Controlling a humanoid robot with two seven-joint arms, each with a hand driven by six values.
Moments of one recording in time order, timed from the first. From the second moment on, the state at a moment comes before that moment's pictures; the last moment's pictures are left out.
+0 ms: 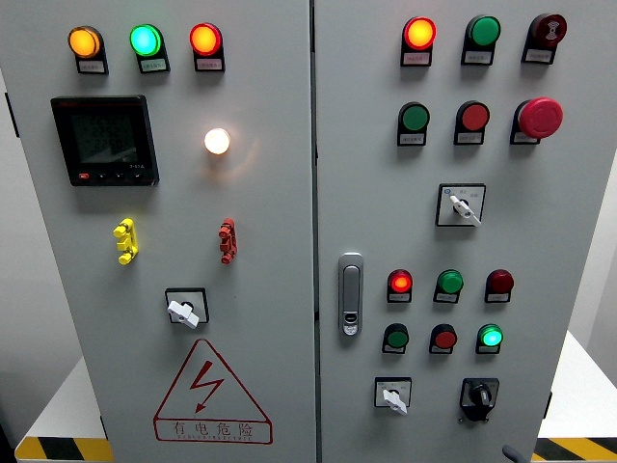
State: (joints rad) left arm -0.01 -0.09 0.04 -0.12 -0.07 -0.02 -0.15; right arm -0.02 0.14 1.42 1.68 -1.59 -0.05 -0.17
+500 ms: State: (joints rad) left arm -0.01 -0.09 0.04 -0.12 -0.07 -0.02 -0.15; right arm -0.06 0.14 1.42 1.69 -1.60 -0.05 -0.17
